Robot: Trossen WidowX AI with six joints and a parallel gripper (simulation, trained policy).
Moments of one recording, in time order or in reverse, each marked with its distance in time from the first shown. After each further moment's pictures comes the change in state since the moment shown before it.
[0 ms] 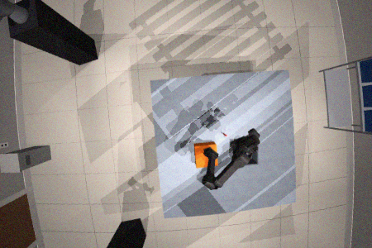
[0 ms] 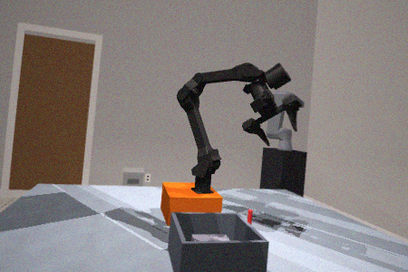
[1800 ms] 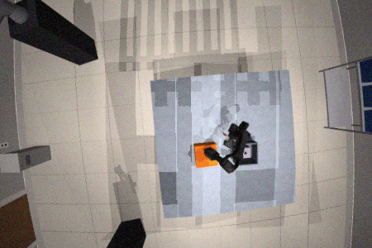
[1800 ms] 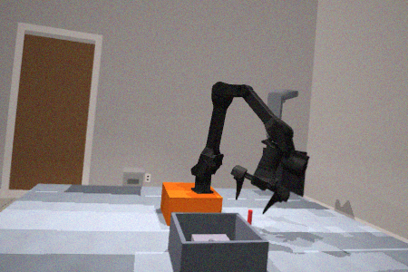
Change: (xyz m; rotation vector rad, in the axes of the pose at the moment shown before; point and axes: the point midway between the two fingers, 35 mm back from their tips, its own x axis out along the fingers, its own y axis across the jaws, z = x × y) arm 0.148 -0.171 -0.038 -0.336 0.230 -0.878
